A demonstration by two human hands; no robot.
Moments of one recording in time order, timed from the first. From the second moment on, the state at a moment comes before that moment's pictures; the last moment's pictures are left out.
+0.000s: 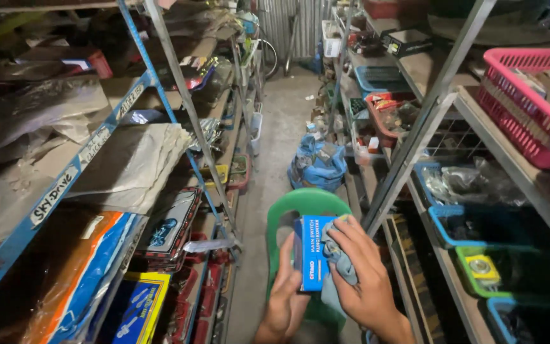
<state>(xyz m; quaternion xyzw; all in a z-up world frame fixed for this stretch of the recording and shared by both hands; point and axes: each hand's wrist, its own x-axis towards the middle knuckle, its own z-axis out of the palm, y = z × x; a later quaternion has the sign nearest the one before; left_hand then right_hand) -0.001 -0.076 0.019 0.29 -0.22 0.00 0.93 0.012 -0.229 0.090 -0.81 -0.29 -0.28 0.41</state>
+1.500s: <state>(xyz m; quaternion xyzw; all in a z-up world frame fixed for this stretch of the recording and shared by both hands) -0.010 -0.043 -0.001 0.16 -0.09 0.01 0.98 0.016 -0.174 0.086 -0.82 -0.35 -0.22 0.40</state>
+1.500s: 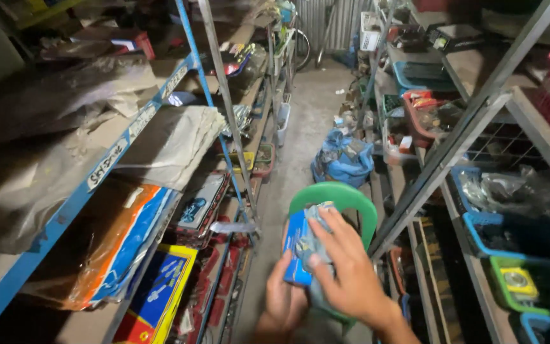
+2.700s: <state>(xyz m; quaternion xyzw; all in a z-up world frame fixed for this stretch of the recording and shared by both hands) -0.016 -0.080 -0.017 0.08 0.03 -0.05 0.99 -0.024 -0.233 0.051 -0.81 -0.37 -0.23 0.40</state>
